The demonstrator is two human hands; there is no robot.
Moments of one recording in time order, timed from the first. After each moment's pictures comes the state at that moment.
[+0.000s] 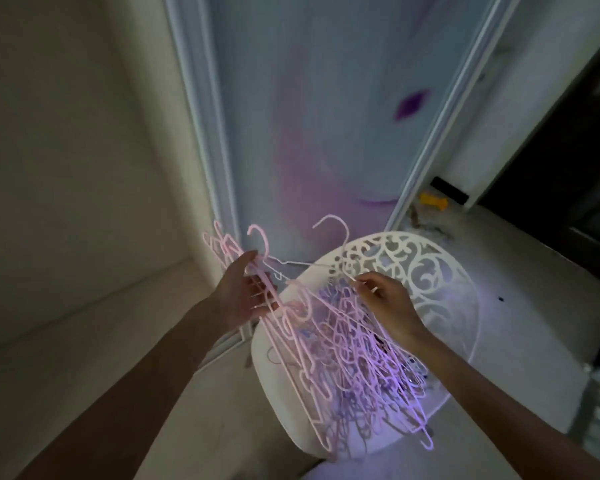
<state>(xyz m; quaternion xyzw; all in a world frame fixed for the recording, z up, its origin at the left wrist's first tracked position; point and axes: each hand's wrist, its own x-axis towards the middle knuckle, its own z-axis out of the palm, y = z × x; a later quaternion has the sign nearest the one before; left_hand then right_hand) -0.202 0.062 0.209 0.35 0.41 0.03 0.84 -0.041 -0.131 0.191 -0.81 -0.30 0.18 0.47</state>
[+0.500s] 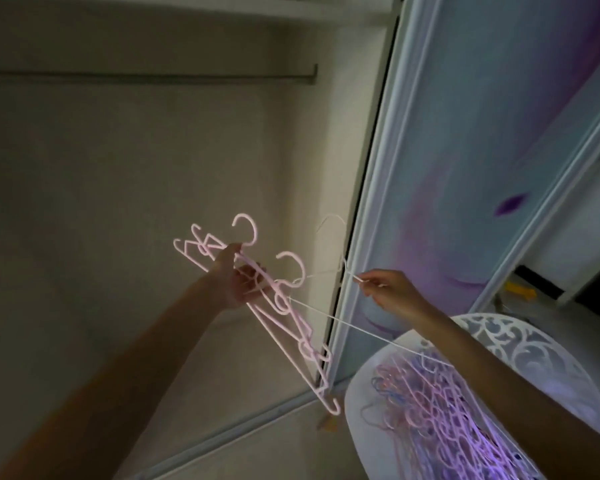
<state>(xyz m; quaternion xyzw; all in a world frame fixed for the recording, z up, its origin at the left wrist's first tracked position) -0.437 0.196 0.349 0.30 0.42 0.22 0.83 -0.214 0.034 0.336 -0.77 -0.40 0.25 0.43</state>
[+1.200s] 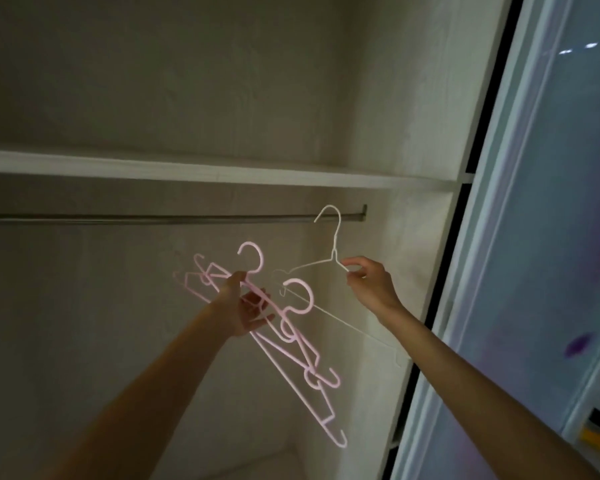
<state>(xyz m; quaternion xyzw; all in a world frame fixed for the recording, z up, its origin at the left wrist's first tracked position) -0.451 0.399 0.463 0.33 0.33 0.32 0.82 -0.257 0.285 0.500 -0.76 -0.45 0.06 0.46</state>
